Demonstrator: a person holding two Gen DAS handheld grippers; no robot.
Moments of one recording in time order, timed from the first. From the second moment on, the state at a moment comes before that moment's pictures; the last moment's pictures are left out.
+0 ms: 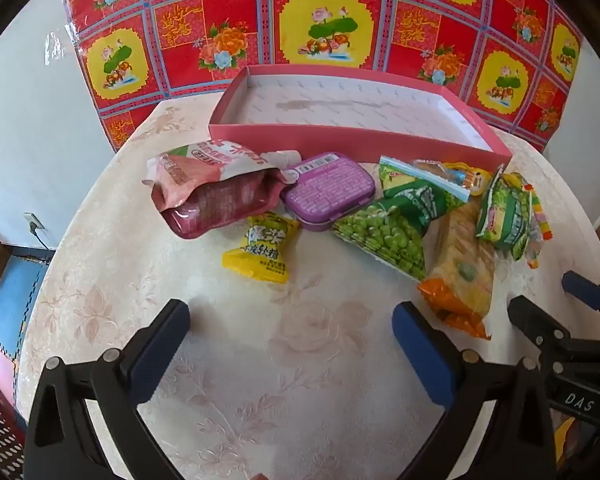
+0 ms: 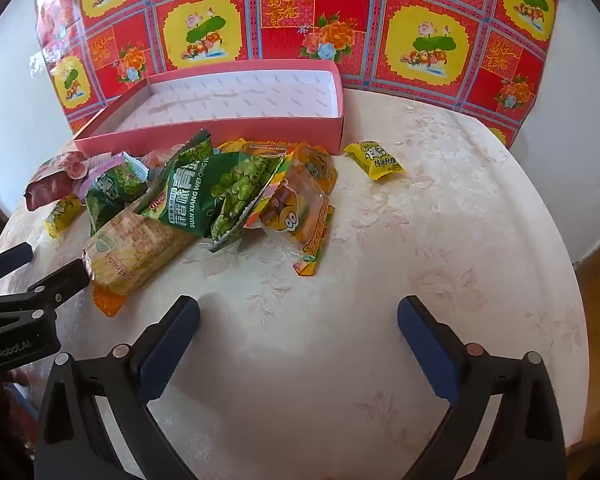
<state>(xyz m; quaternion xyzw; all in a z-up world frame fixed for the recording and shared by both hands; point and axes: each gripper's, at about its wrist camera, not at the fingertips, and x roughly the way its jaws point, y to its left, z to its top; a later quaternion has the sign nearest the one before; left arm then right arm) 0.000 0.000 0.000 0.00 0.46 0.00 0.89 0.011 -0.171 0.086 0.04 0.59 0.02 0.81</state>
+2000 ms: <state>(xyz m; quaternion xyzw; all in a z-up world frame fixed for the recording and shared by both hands) -0.001 0.000 0.000 0.00 0.45 0.00 0.89 0.010 -0.172 0.087 0.04 0.59 0.02 0.81</state>
